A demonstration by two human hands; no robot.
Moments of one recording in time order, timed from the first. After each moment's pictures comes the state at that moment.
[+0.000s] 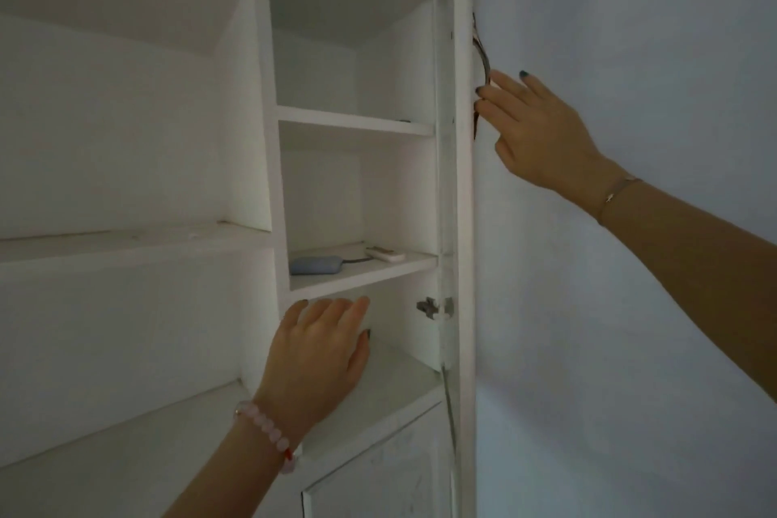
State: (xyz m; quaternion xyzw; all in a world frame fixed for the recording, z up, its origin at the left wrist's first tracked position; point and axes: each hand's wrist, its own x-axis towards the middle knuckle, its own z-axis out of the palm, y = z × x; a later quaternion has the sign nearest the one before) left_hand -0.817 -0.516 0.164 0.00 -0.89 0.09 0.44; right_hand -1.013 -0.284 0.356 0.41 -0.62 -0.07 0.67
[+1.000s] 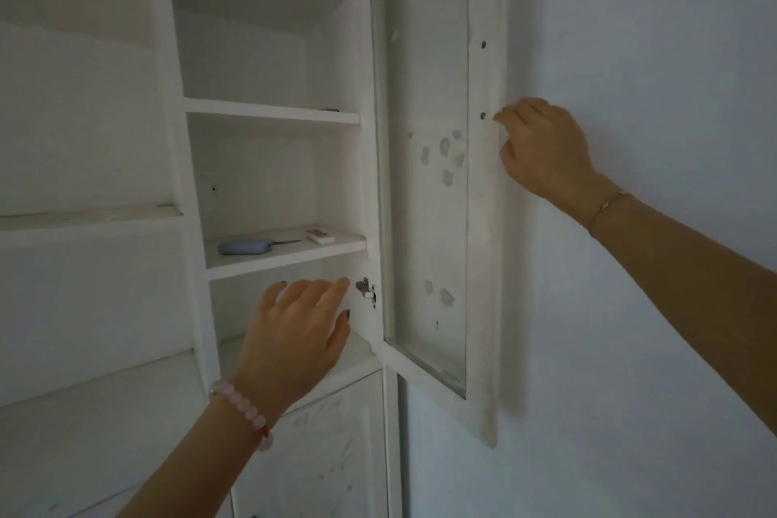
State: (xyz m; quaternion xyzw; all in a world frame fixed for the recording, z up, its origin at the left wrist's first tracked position) left_hand -0.838 -0.347 0.170 0.03 -0.90 0.12 0.42; right_hand -1.067 -0.116 0.324 0.34 -0.72 0.07 0.60
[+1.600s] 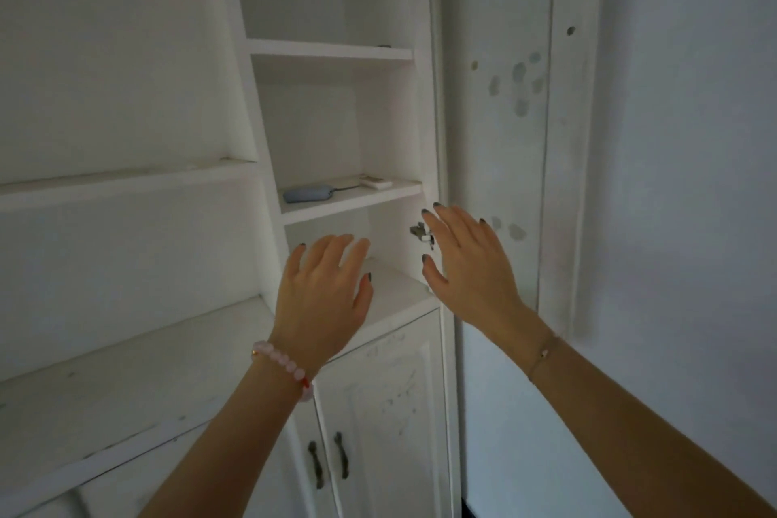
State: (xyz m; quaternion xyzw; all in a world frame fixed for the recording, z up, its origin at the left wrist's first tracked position) left_hand -0.785 -0.424 0.138 0.05 -0.90 0.12 0.42; right_hand -0.918 -0.275 0.126 0.38 -0.80 0.21 0.41
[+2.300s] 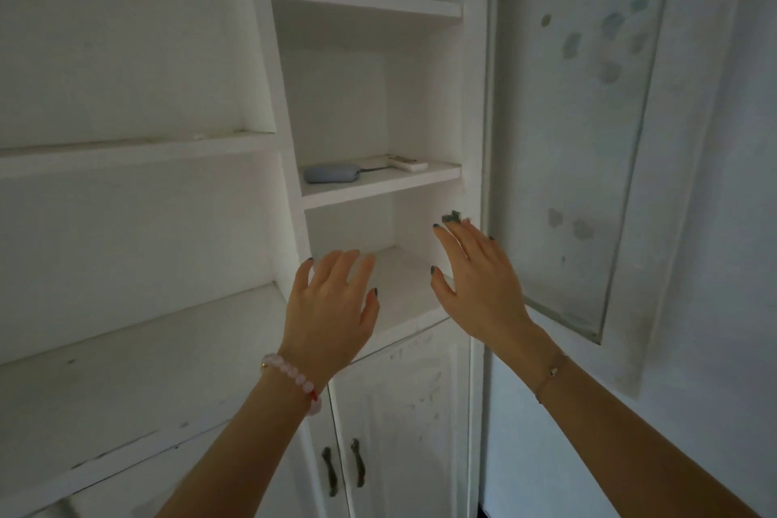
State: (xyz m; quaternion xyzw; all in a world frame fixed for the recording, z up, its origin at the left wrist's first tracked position) left_hand -0.832 -0.500 0.093 0.09 -0.92 0.10 0.36; right_hand -0.967 -0.354 0.086 0.39 -0.82 0.22 0.35
